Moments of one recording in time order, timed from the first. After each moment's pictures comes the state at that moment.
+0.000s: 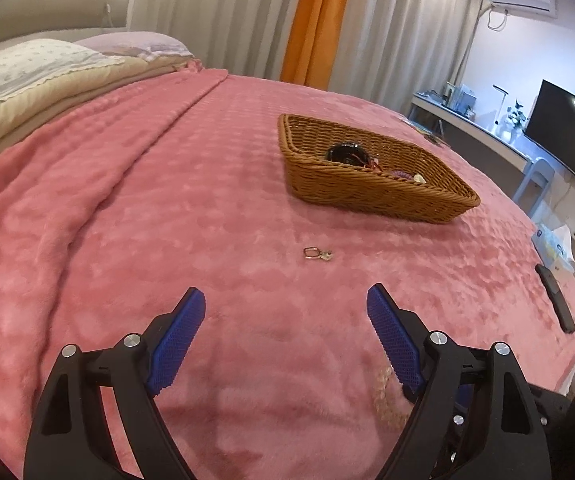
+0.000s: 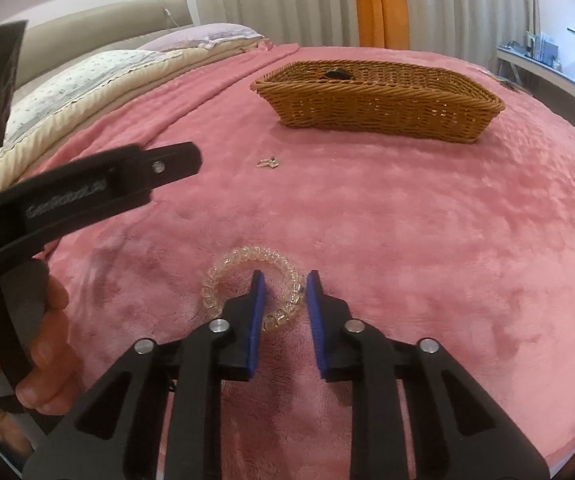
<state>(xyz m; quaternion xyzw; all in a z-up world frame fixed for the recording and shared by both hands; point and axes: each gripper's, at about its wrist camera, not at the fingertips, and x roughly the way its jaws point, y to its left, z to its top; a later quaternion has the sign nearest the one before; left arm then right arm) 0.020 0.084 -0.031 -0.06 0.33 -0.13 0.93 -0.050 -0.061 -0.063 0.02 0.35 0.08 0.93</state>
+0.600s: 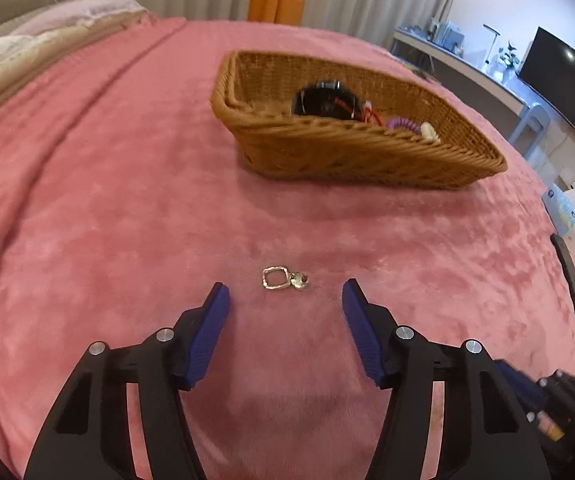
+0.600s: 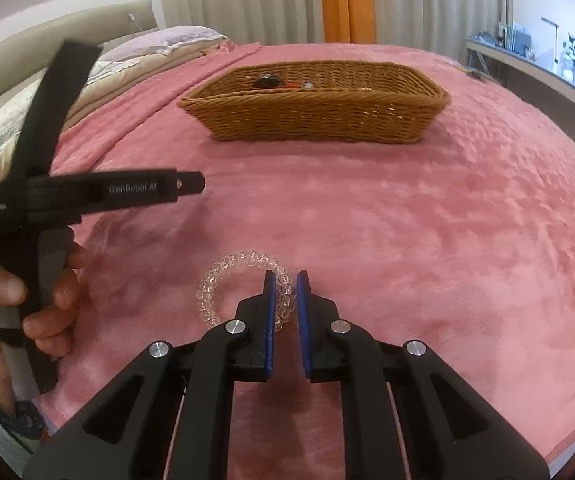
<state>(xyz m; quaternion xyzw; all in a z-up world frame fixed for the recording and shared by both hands) 0.110 0.036 -0.059 -0.01 0.44 -0.18 0.88 -0.027 -0.124 -0.052 0.04 0.37 0.03 0.93</state>
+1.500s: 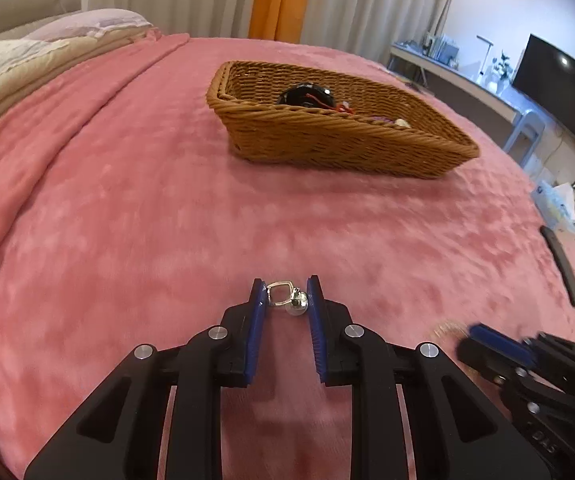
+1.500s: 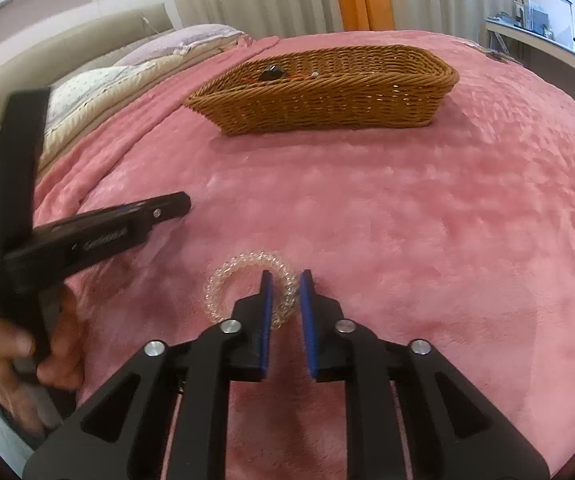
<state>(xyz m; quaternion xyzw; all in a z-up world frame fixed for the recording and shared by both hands) 0.055 0.033 -0.057 -0.02 0.40 -0.18 0.90 -0.031 -0.134 -0.056 0.06 0.38 0.09 0.92</state>
